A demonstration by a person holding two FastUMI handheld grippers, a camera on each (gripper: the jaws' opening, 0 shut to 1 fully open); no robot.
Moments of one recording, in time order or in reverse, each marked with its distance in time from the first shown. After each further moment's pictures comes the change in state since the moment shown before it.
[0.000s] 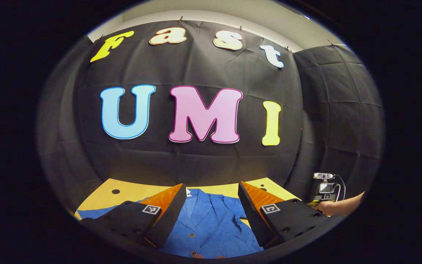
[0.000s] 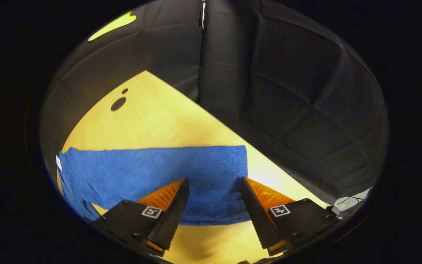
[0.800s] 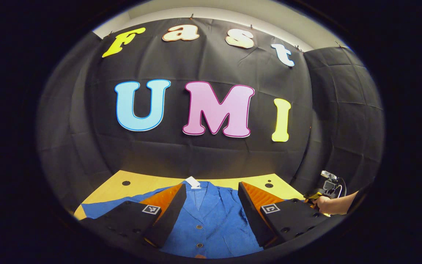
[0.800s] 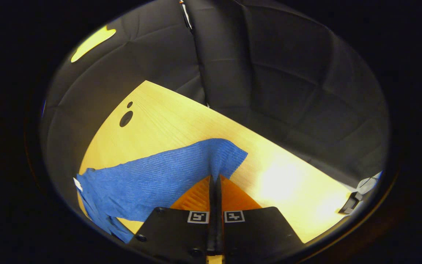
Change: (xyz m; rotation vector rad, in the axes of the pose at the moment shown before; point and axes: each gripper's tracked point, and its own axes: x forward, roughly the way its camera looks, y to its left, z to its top) left arm -0.029 0.027 -0.021 -0.057 0.049 0.076; right arm -0.002 0.011 -0.013 0.210 0.052 0.163
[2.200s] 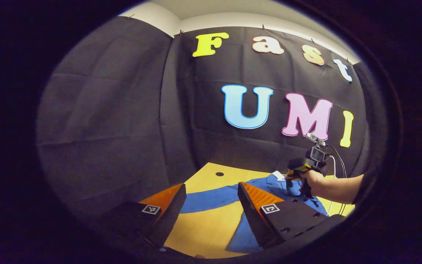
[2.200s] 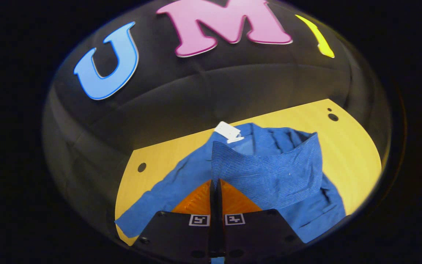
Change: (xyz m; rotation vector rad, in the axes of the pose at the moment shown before) left arm -0.223 0.316 -0.078 -0.161 0.000 0.505; right arm -0.230 0.490 -0.357 -0.579 -0.093 0.571
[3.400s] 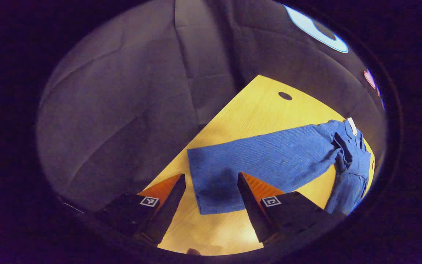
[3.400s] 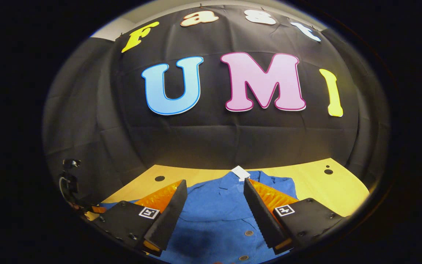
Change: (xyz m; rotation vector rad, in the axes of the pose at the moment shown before) left arm 0.286 0.109 -0.212 -0.127 0.761 0.197; right arm -0.141 -0.032 0.009 -0.326 -0.474 0.121
